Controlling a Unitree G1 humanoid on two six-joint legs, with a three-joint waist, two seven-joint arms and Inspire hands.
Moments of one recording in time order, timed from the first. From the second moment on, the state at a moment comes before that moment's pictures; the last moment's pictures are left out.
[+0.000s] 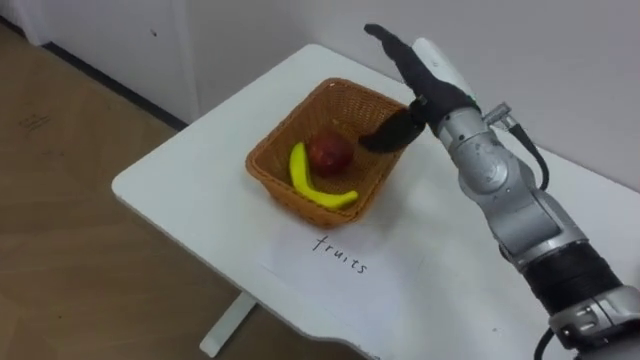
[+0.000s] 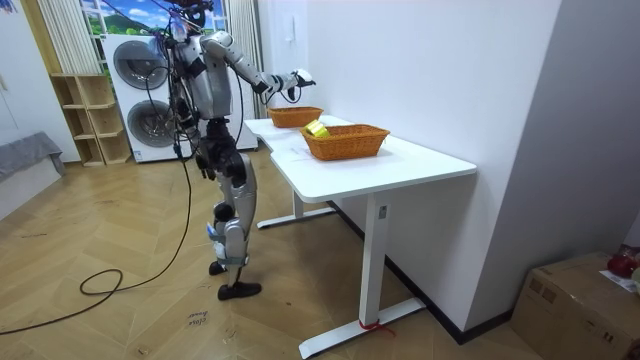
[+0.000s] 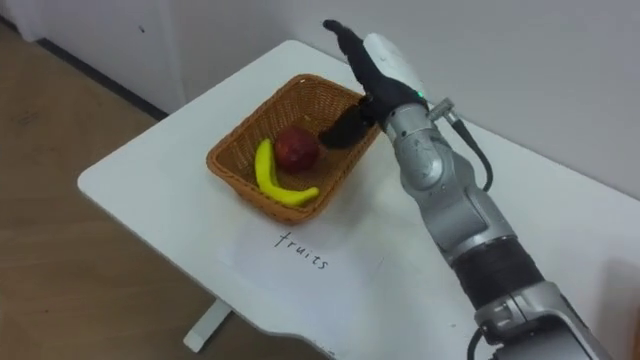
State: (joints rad) left arm 0.21 0.23 0.03 0.94 0.48 0.13 0.15; right arm -0.57 -0.37 0.29 0.37 -0.33 0.02 -0.04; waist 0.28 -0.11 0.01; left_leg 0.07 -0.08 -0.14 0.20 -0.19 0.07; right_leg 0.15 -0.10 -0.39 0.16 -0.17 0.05
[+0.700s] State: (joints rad) left arm 0.19 0.23 0.02 0.90 0.48 0.10 0.19; right arm -0.57 -0.45 0.05 0.23 -0.32 0.01 -0.09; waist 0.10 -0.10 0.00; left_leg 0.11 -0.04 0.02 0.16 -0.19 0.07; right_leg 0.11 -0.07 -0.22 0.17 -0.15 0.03
